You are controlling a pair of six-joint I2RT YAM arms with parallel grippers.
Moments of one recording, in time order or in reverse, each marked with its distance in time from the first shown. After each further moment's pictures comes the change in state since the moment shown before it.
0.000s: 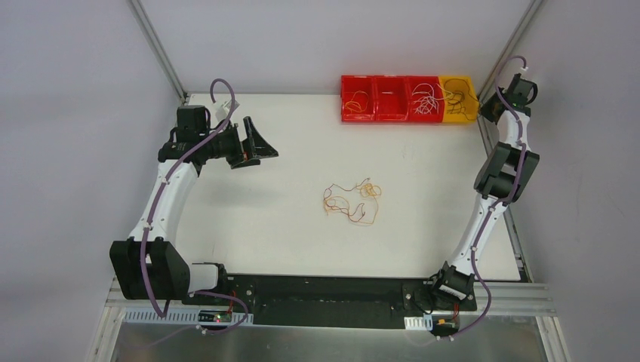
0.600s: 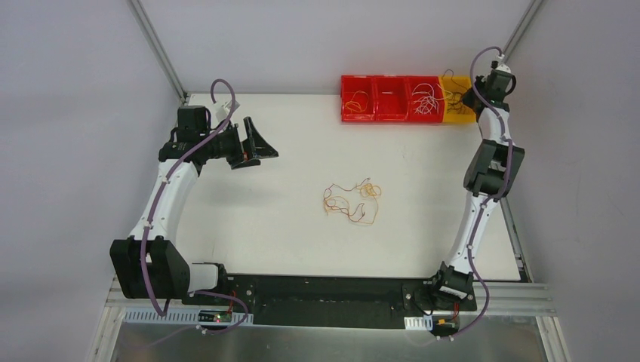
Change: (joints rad) left arm 0.000 0.006 -0.002 0.000 0.000 0.000; right arm 0.093 0.003 -0.031 0.191 -0.024 -0.042
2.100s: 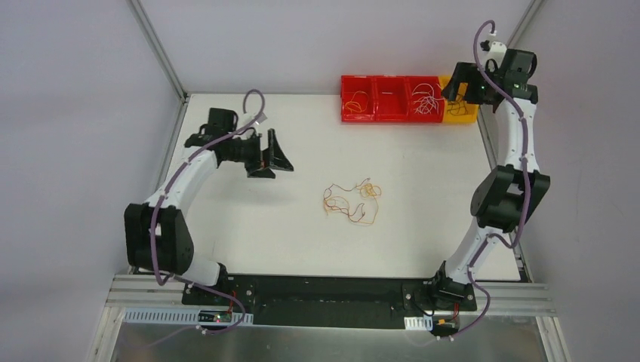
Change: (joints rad) left arm -0.068 0.125 0.007 -0.053 -0.003 0.074; right arm 0.066 -0.502 -0.207 -0.364 -0.187 -0.347
